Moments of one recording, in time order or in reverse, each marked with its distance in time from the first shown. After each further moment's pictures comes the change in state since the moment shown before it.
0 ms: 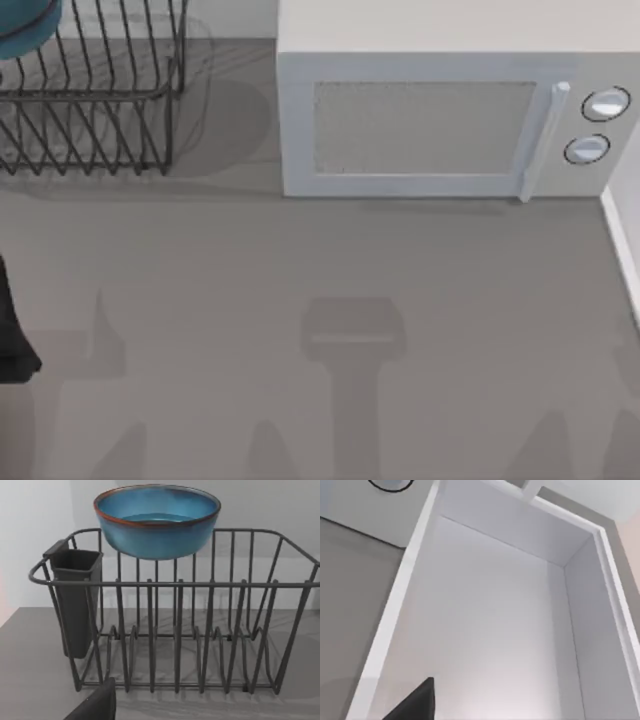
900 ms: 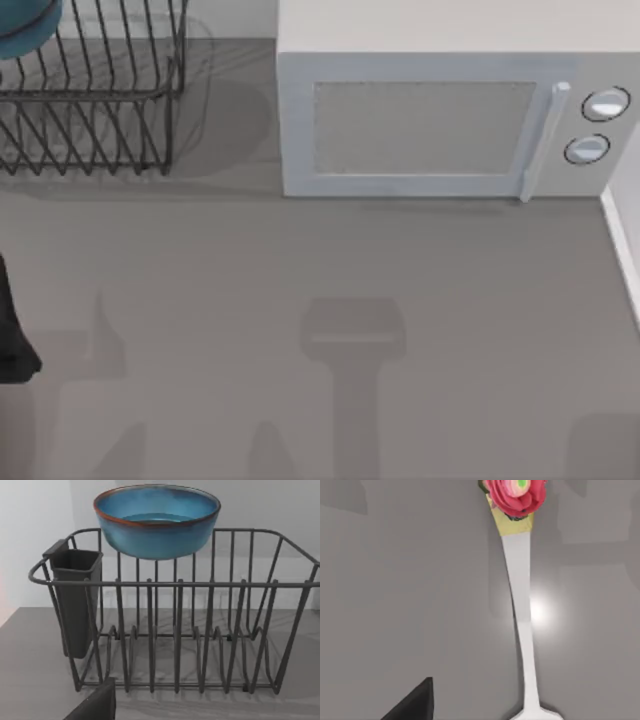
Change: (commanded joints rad) left arm 0.000 0.000 0.000 0.000 0.000 0.000; right arm -0.352 0.958 0.591 -0.707 0.002 -1.408
